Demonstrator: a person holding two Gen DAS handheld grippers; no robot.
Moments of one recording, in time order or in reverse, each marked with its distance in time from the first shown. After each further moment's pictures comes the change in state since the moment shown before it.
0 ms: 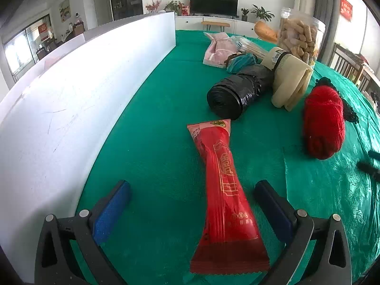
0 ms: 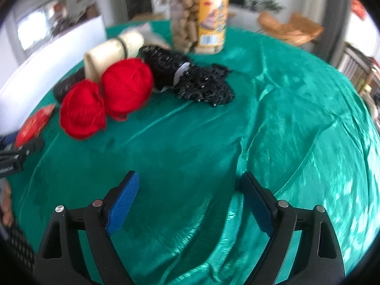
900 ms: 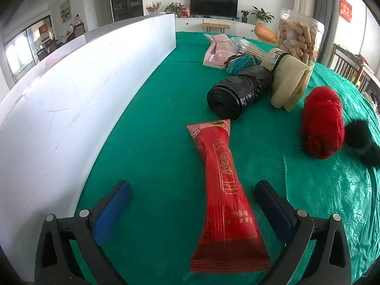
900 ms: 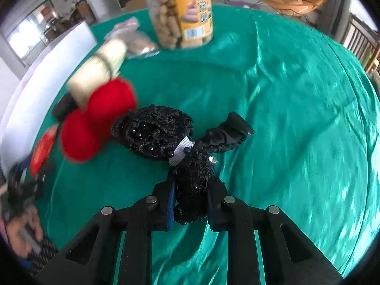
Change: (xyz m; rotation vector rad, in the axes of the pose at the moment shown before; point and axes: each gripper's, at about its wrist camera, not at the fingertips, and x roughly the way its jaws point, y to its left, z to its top) left arm -0.007 0.001 -0.006 0.001 -0.010 0.001; right arm 0.001 -0.010 0.017 0.125 0.185 0.124
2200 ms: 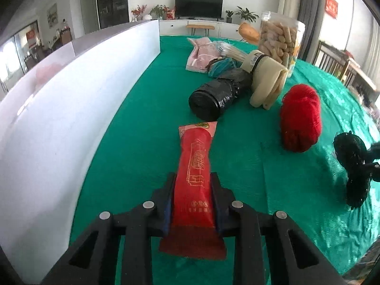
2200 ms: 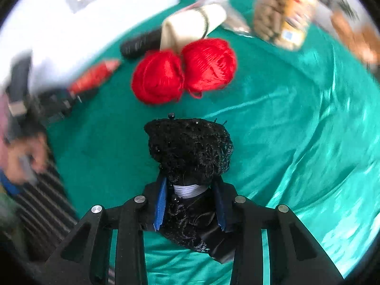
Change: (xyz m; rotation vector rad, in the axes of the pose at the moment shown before) left arm -0.017 -0.001 0.000 0.038 -0.011 -0.094; right arm 0.007 0.023 -0.008 -0.291 0.085 0.231
